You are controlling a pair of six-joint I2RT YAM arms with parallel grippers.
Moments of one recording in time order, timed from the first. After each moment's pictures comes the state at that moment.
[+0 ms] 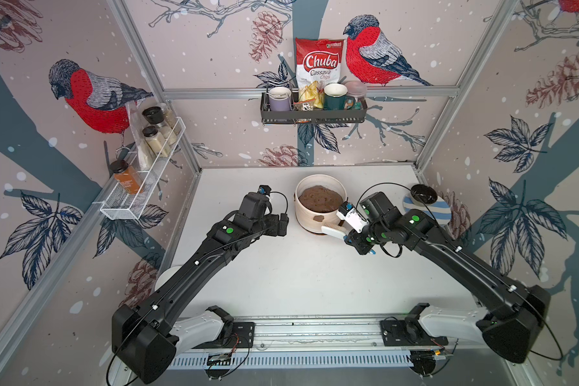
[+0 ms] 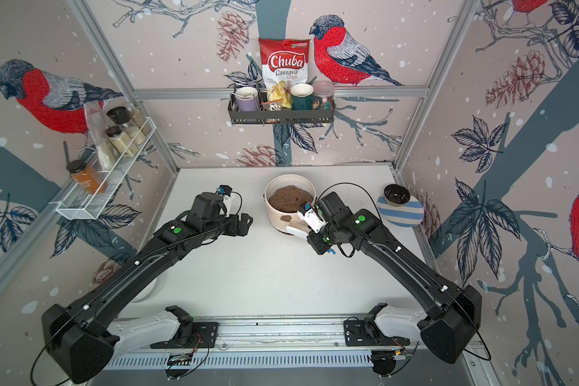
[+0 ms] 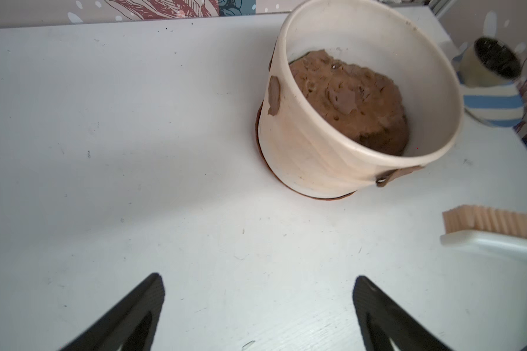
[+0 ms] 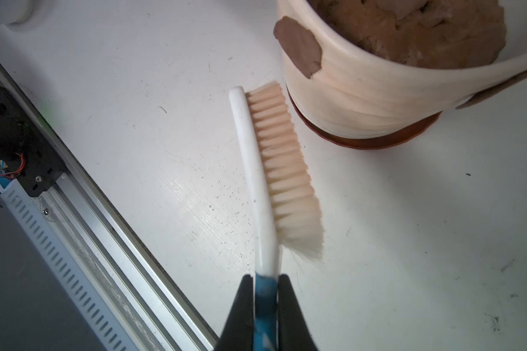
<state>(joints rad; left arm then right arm) -0.53 1.16 1.00 -0.59 -0.05 -0.21 0.71 1.28 1.22 -1.01 -0.19 -0.13</state>
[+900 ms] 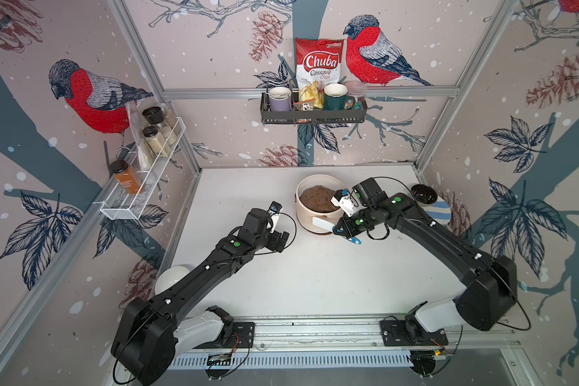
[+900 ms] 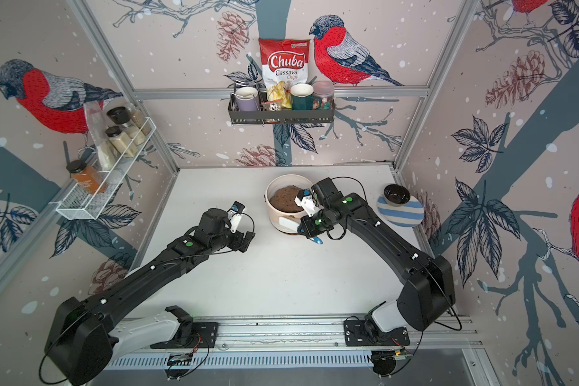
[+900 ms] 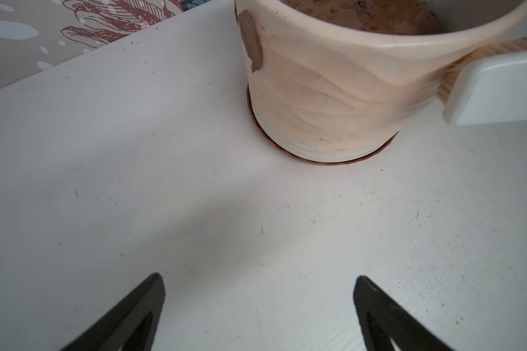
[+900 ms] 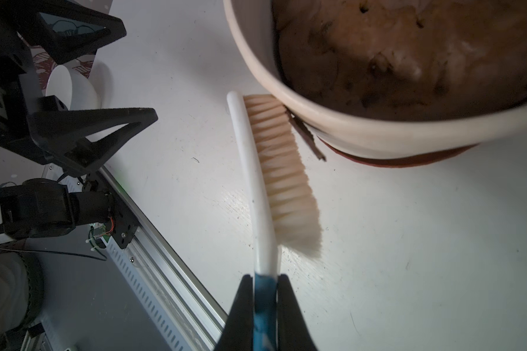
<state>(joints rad) -0.53 1.15 0.76 -0.33 -0.02 0.02 0.56 1.43 1.26 -0.93 -0.42 0.09</state>
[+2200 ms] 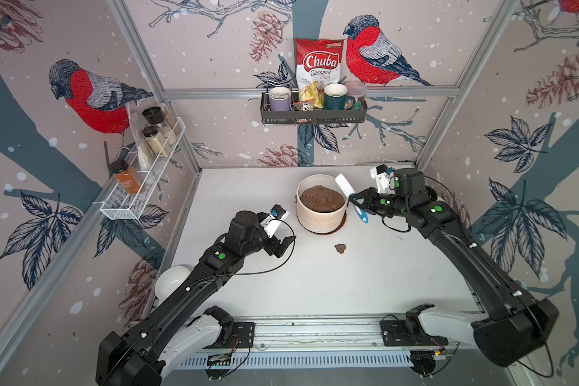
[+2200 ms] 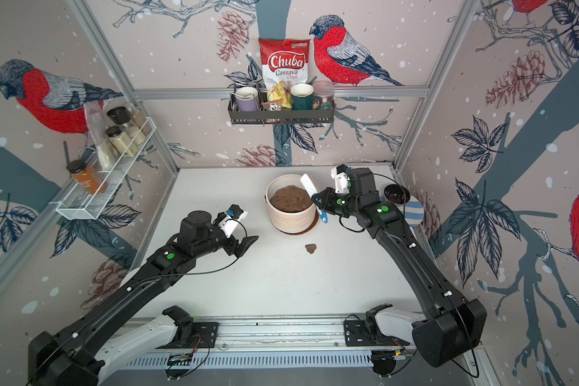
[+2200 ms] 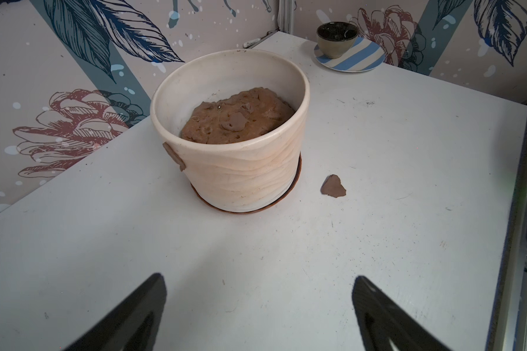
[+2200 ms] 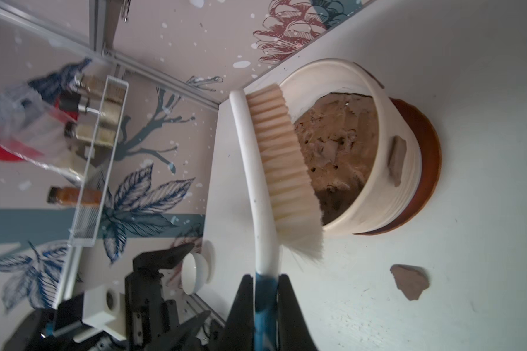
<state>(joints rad) -0.53 0.96 0.76 -0.30 0.28 0.25 0.29 1.26 1.19 -0.51 -0.57 0.83</state>
